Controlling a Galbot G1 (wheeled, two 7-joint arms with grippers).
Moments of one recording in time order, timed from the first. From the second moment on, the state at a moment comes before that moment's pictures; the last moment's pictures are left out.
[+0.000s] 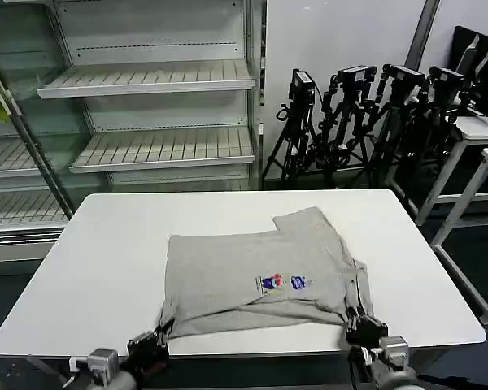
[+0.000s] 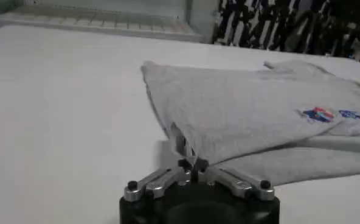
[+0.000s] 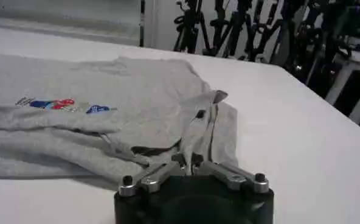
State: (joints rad) left arm 1.72 -1.05 -0.47 -2.32 -0.63 0.56 -0.27; right arm -1.66 1.17 0.54 2.29 0.27 -0.56 0.17
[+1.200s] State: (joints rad) left arm 1.24 -0.95 -0.39 -2.07 -0.76 0.58 -0.31; right arm -1.05 1.13 0.40 1.95 0.39 -0.57 0.23
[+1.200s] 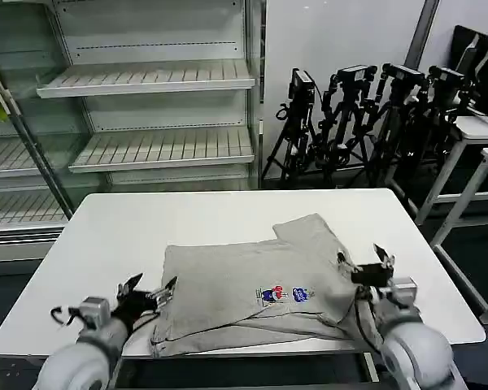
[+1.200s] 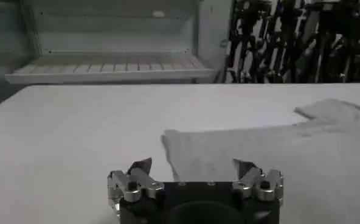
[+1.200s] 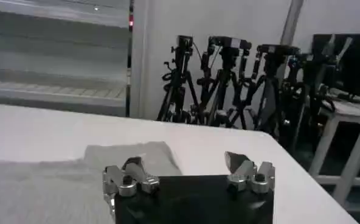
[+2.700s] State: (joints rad) left arm 0.80 -1.00 -0.11 -1.60 -0.85 0.57 -0.34; right arm -0.53 1.31 0.17 1.20 0.39 -0.58 0.19
